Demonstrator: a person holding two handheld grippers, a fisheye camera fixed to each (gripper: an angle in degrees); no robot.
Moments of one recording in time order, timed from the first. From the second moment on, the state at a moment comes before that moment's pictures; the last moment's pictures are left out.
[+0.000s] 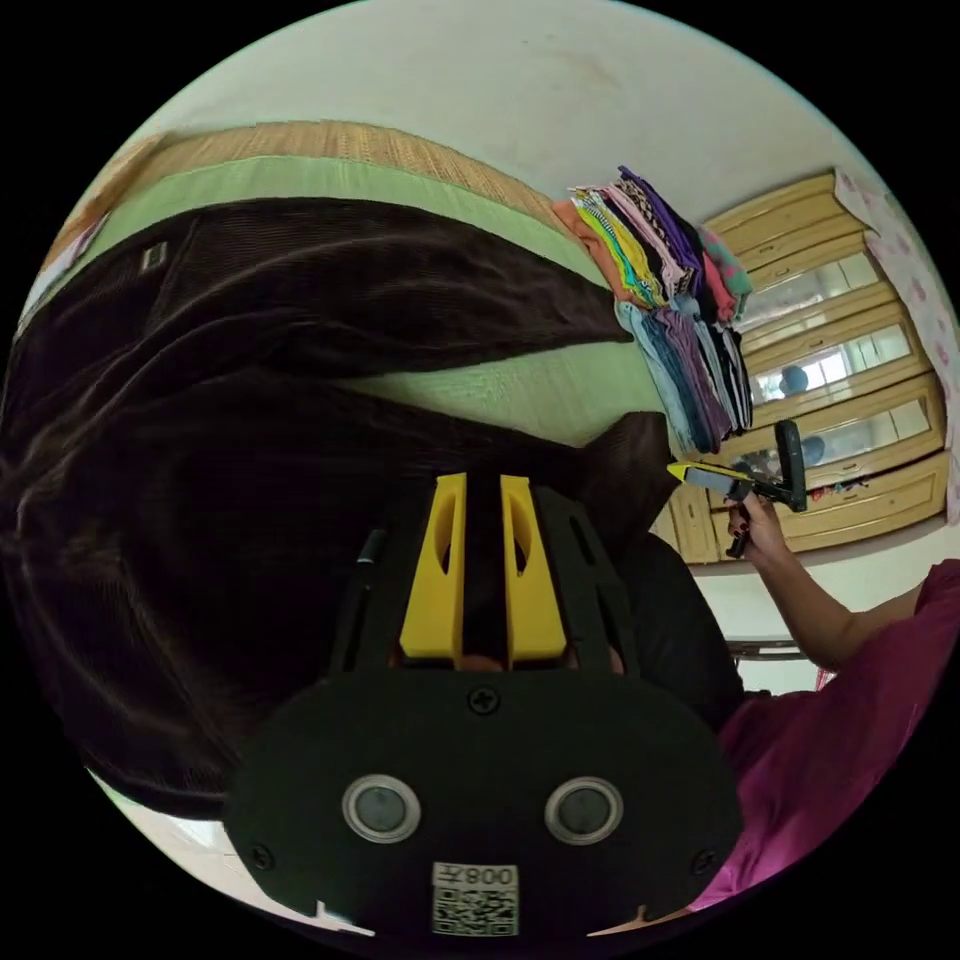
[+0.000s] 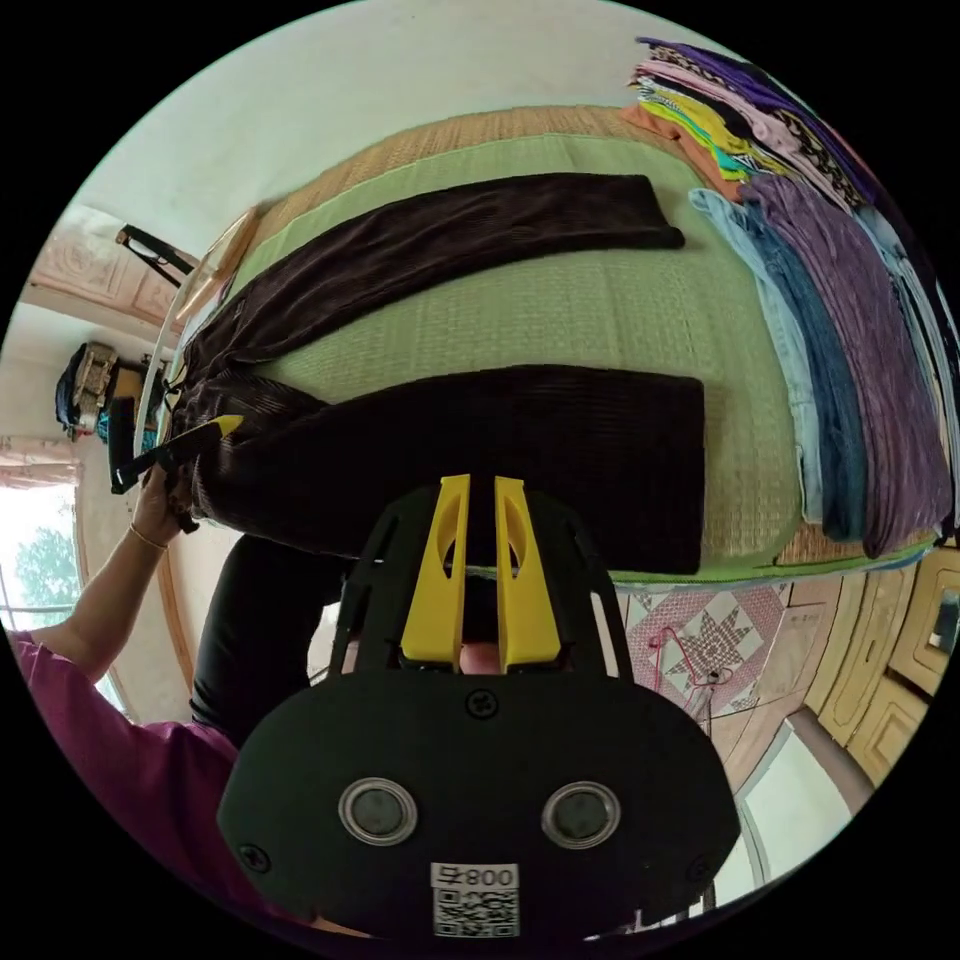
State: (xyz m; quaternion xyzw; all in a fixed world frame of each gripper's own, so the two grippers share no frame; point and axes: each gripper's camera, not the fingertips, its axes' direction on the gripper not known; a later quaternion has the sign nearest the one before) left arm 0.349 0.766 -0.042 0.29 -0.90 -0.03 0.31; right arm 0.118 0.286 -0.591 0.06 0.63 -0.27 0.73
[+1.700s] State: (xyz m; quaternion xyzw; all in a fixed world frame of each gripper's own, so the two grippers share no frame) left arm 0.465 0.170 0.198 0.11 -0.93 -0.06 0.34; right arm 0.378 0.447 -1.096 0.16 0.55 -0.20 0.80
